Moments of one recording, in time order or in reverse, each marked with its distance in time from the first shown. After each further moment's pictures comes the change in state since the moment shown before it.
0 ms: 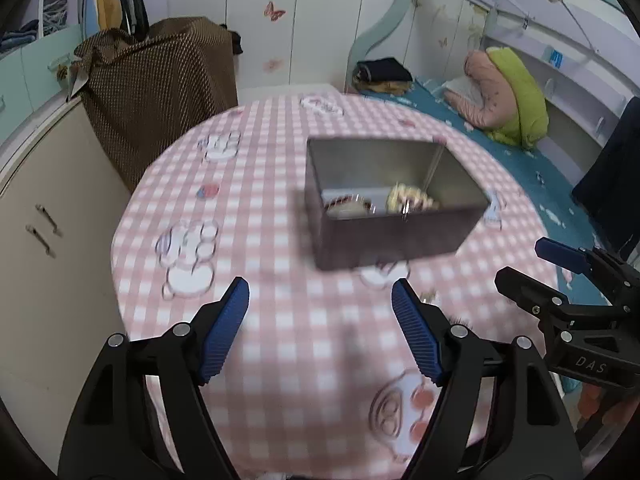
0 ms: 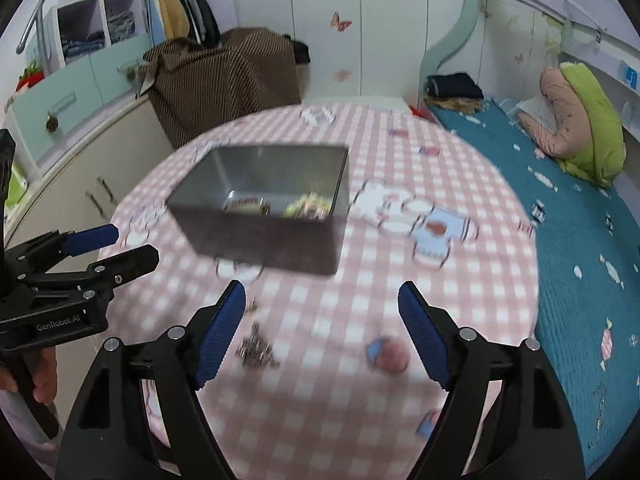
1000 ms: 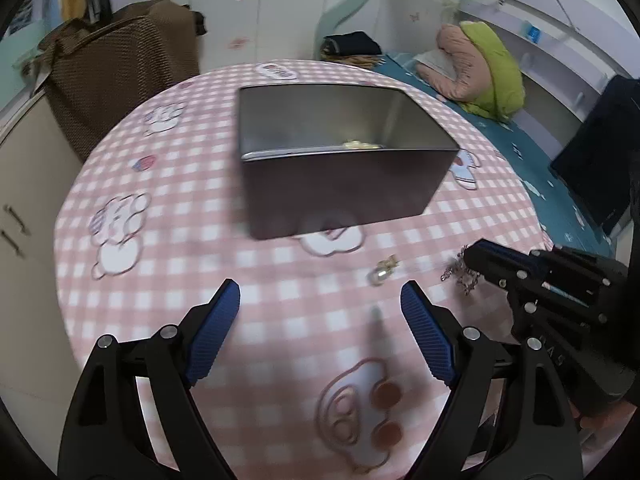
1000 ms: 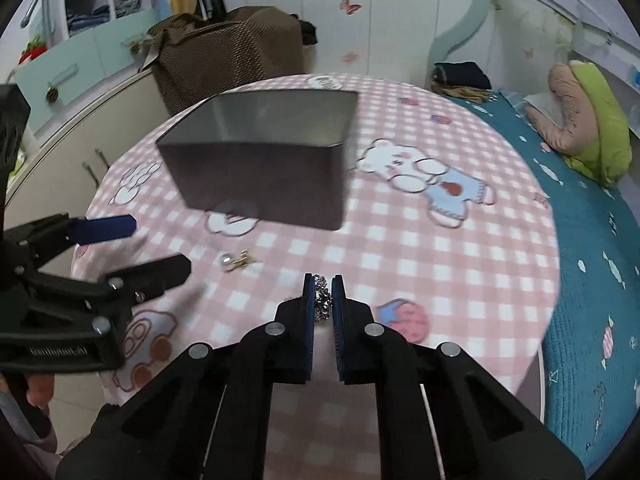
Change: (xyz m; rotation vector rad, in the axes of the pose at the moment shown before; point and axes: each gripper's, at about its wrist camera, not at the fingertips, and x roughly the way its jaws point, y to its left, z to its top) left arm 0.034 -0.036 -0.010 0.063 0.066 -0.107; right arm 0.015 -0.010 -0.020 -0.013 0.018 -0.027
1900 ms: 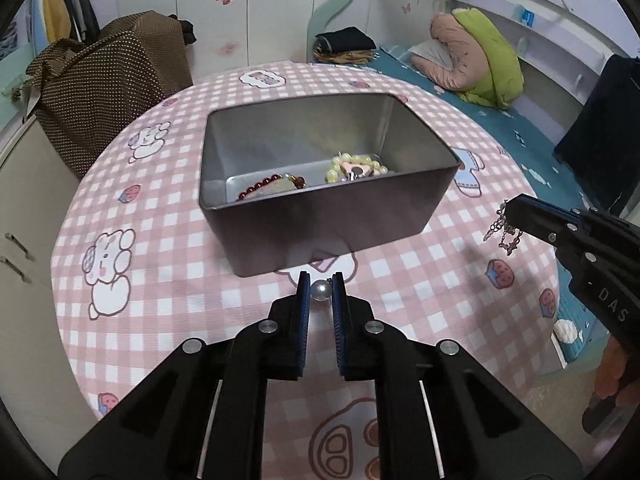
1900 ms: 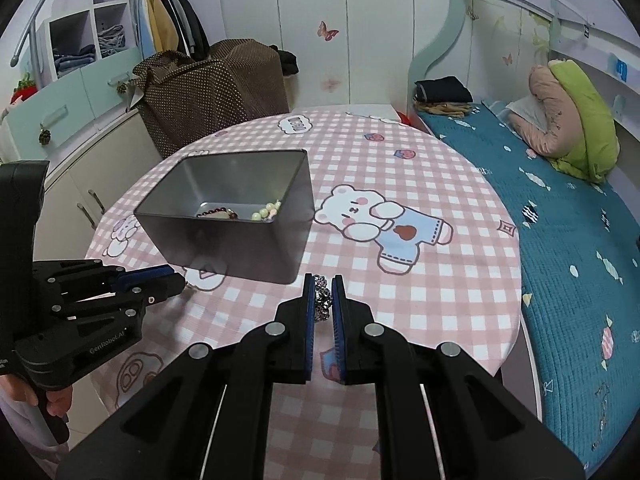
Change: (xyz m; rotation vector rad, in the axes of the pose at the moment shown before) left arm 0.014 -0.010 0.019 0.053 0.006 0.030; right arm -0.019 -0.021 0.024 0.039 -0.091 0.003
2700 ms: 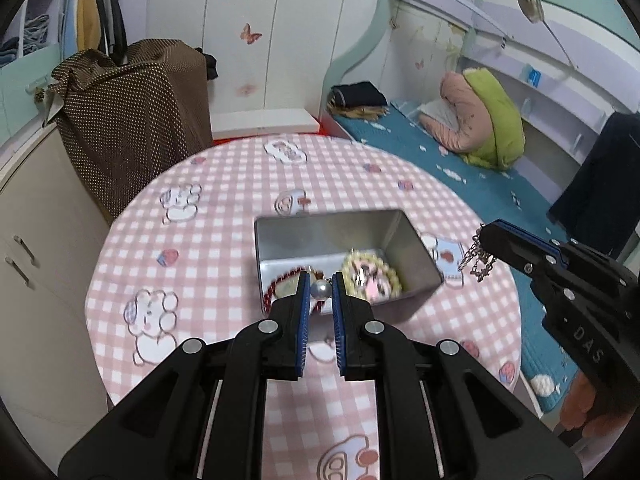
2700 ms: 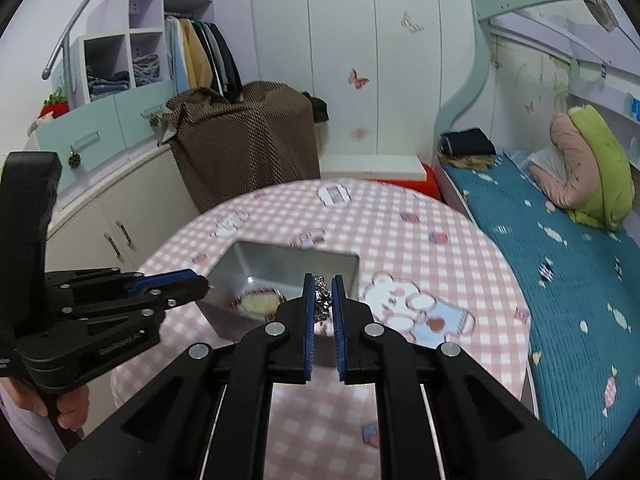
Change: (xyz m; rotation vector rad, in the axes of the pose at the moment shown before) left arm -0.058 0.023 0.050 -0.103 -0.170 -0.010; right arm -0.025 0.032 0.060 -0.069 -0.168 0.085
